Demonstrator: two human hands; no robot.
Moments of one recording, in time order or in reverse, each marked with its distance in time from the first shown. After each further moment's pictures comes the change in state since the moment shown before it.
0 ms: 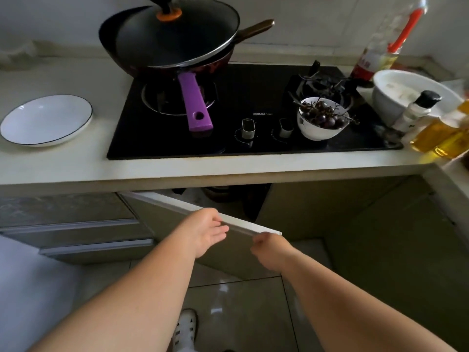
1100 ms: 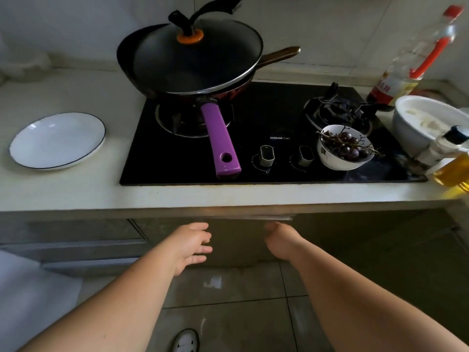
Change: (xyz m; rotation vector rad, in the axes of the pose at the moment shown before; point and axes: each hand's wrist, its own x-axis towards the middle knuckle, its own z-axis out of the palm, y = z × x) left_hand 0.027 0.048 -0.053 0.419 -0.006 0.057; right_hand 0.056 -0.053 -0.054 -0.039 0.088 0.017
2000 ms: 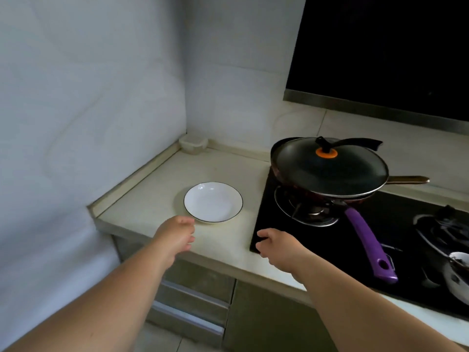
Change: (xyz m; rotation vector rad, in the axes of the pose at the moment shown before) left_hand -0.098 0.022 -0.265 -0.298 0.610 0.325; right_hand -0.092 -0.268 0.027 0.141 -0.050 -0.501
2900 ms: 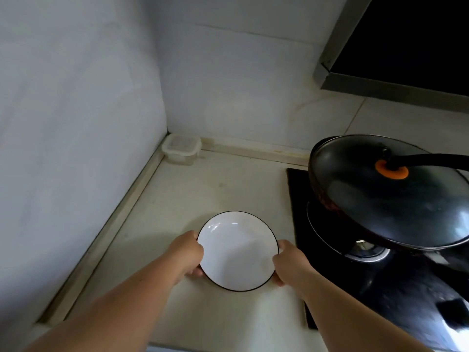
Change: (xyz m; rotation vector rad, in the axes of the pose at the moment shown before) left_hand 0.221 0.056 -0.013 0.474 -0.287 -0.096; right_hand 0.209 -0.060 0.048 0.258 0.246 0.384
